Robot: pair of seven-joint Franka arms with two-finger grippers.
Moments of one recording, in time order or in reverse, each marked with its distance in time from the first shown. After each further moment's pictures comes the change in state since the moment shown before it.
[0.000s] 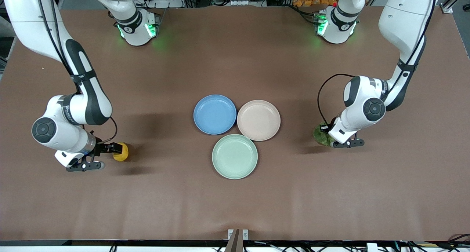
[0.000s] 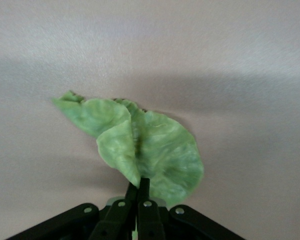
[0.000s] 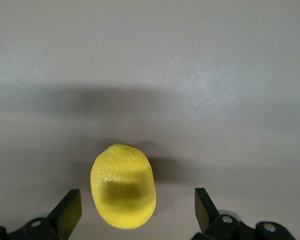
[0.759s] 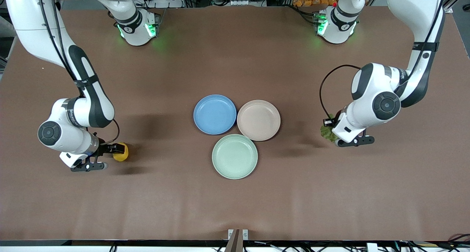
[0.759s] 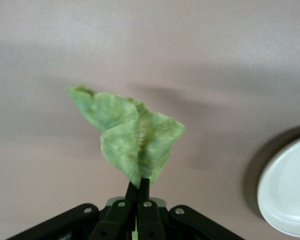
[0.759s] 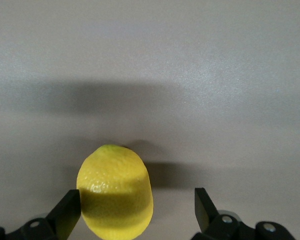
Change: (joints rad) left arm -0.060 -0.108 -0.015 0.203 0.001 -0.418 -0.113; right arm -0.007 0.035 0.000 0.000 0.003 0.023 0.003
